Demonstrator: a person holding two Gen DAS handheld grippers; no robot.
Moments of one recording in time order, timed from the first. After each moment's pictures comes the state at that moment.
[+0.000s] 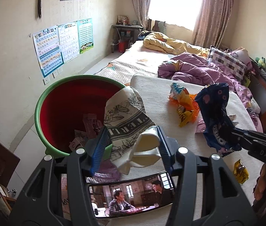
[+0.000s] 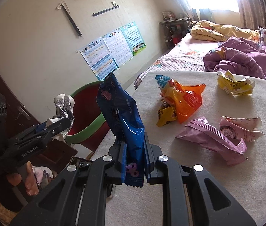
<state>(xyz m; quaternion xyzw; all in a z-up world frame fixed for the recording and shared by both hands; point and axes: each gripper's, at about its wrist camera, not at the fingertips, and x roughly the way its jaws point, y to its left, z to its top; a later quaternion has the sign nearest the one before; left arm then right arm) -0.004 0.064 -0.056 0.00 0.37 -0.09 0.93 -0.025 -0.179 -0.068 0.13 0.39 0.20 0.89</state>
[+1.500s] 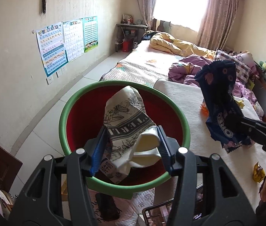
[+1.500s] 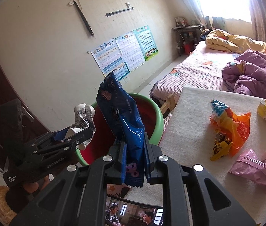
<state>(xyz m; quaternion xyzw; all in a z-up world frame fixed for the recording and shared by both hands) 0.048 0.139 -0.066 0.00 0.37 -0.09 0.92 0.022 -0.076 -0.049 0.11 0.37 0.22 0.90</state>
